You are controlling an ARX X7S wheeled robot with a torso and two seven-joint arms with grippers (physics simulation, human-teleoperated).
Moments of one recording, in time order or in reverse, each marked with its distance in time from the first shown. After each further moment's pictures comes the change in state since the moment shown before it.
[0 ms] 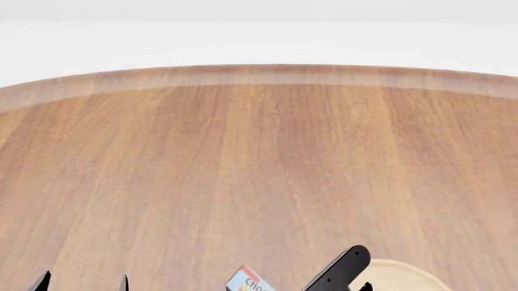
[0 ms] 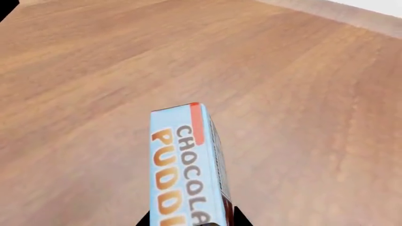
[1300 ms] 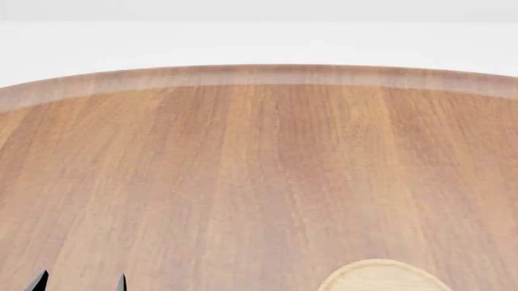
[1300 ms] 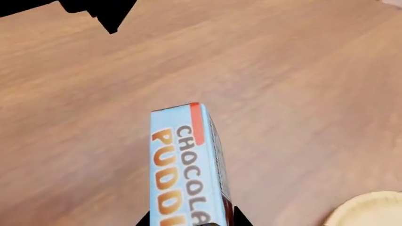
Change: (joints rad) left arm 0.005 0.012 -0.021 0.002 0.005 -0.006 0.013; right arm -0.276 0.193 0.003 -0.474 0.045 0.140 0.101
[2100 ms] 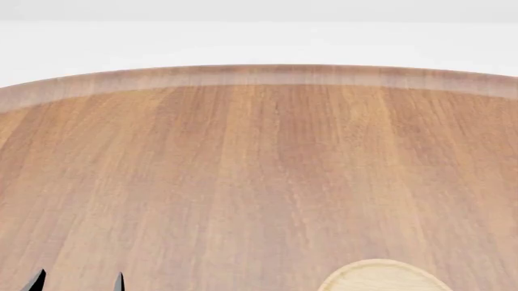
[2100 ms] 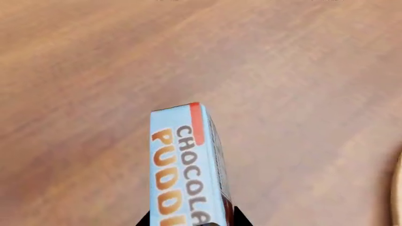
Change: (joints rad) left arm 0.005 0.004 -0.016 0.015 0.000 -0.014 0.007; right arm -0.143 0.025 -0.037 0.051 -0.011 -0.034 -0.027
